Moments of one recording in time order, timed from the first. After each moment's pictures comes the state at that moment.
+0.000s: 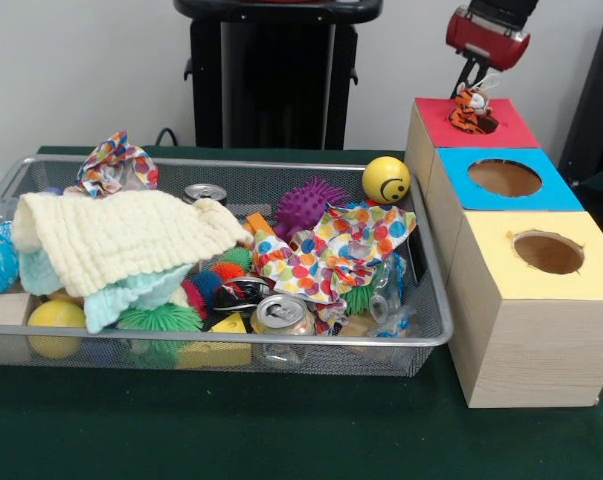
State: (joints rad) arm 0.77 -0.62 -0.46 2.13 0.43 0.20 2.39
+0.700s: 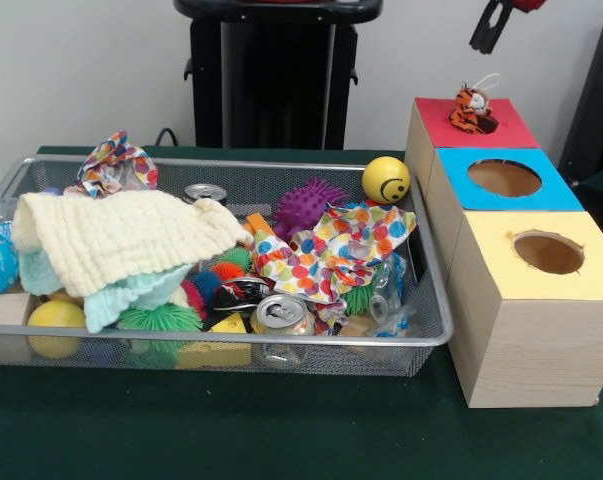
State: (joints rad) arm 0.82 -0.72 -0.64 1.98 0.39 0.52 2.39
